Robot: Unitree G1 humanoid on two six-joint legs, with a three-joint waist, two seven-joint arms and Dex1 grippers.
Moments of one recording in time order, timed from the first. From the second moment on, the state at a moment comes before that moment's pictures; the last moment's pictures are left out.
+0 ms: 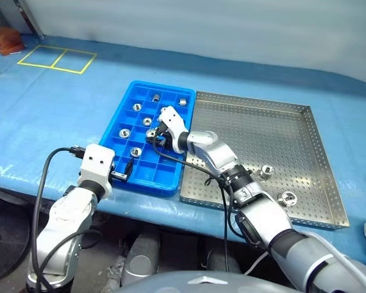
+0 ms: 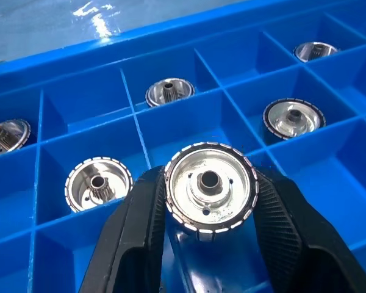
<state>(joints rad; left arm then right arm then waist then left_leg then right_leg) 0.12 0.36 0.05 -0.79 -0.12 0.89 -0.18 -0.81 -0.02 0.29 0.59 0.09 0.37 0.63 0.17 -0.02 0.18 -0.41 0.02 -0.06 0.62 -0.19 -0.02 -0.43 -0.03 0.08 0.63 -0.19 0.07</state>
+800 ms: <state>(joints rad) -0.34 0.28 -0.30 -0.44 -0.18 0.68 -0.48 -0.20 -0.44 -0.02 -0.48 0.05 0.88 0.42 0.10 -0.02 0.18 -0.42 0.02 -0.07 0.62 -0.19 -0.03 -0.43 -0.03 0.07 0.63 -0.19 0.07</state>
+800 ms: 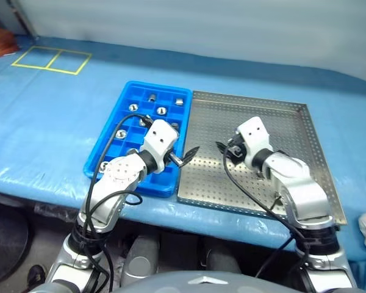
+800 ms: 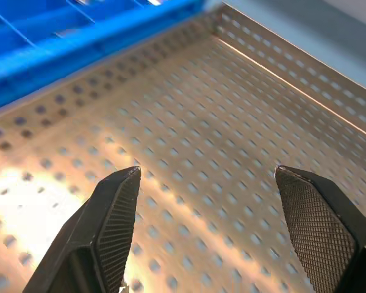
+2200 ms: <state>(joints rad) -0.33 0.30 -0.36 -0.36 -0.17 0.63 -0.52 -0.13 -0.32 -0.07 -0.35 0.10 0.93 0.28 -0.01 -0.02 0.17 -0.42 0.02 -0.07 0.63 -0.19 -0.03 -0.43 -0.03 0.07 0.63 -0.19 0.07</state>
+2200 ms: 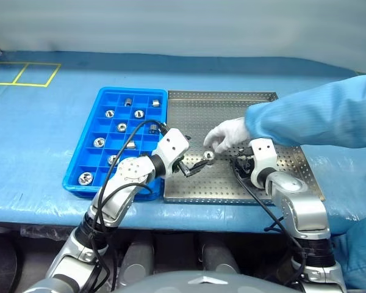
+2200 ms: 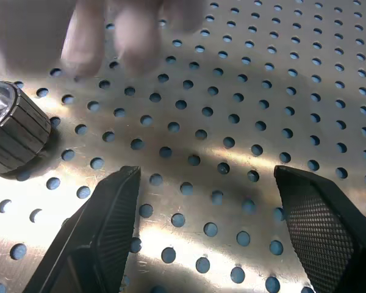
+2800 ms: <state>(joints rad) -0.29 0.34 -0.30 -0.39 -0.16 0.65 -0.48 -0.24 -0.26 0.09 -0.22 0.18 0.87 0.34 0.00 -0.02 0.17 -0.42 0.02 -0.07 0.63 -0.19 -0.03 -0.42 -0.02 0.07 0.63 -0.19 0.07</state>
